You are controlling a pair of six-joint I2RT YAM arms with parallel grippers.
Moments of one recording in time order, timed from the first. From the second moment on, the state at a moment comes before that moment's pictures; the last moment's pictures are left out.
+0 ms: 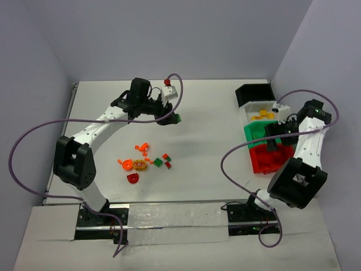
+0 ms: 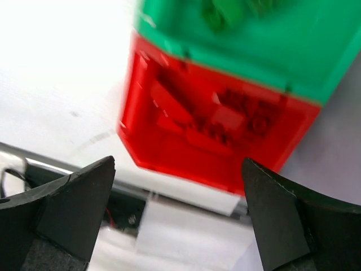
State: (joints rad) left arm -0.49 1.70 1.42 -0.37 0.78 0.36; right arm -0.56 1.41 1.28 -1.23 -0.34 -0.83
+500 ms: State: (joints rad) left arm -0.59 1.43 1.06 0.02 0.64 0.58; right arm 0.11 1.52 1.44 -0.90 -0.85 -0.13
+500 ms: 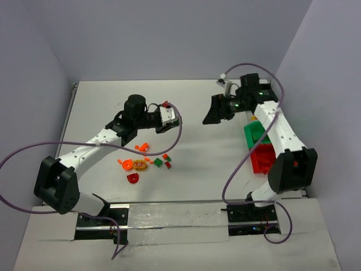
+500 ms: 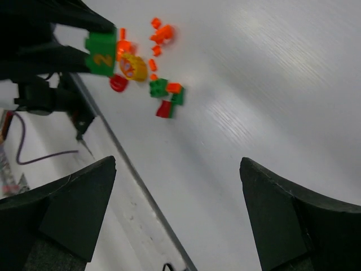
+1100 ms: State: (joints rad) left arm -0.69 1.39 1.02 0.08 0.49 0.66; right arm 0.37 1.75 1.62 -0.75 -0.94 0.09
